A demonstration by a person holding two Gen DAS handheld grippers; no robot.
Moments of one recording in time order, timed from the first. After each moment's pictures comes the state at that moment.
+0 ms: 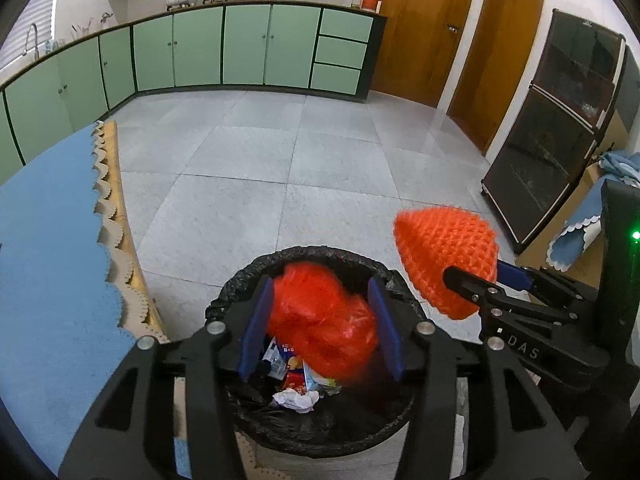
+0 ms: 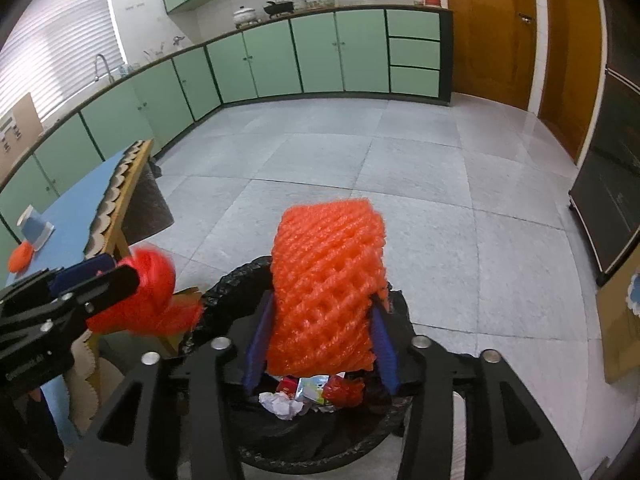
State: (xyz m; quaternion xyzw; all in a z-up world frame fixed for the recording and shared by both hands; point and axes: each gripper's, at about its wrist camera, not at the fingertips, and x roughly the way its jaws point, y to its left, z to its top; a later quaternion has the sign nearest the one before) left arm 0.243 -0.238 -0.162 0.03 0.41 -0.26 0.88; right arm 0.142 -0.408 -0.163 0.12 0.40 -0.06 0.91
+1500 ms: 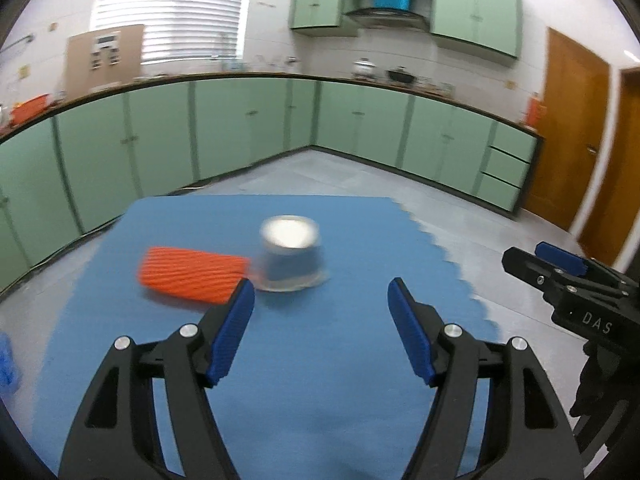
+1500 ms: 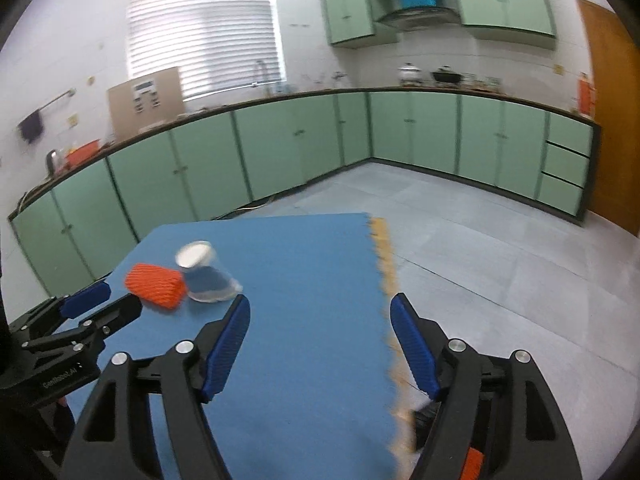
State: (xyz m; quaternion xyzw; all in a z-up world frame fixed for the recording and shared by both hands) left arm 0.224 0.073 -0.067 -0.05 0.28 0.03 0.96; right arm 0.237 -0.115 -0.047 0.01 0.27 0.19 0.94
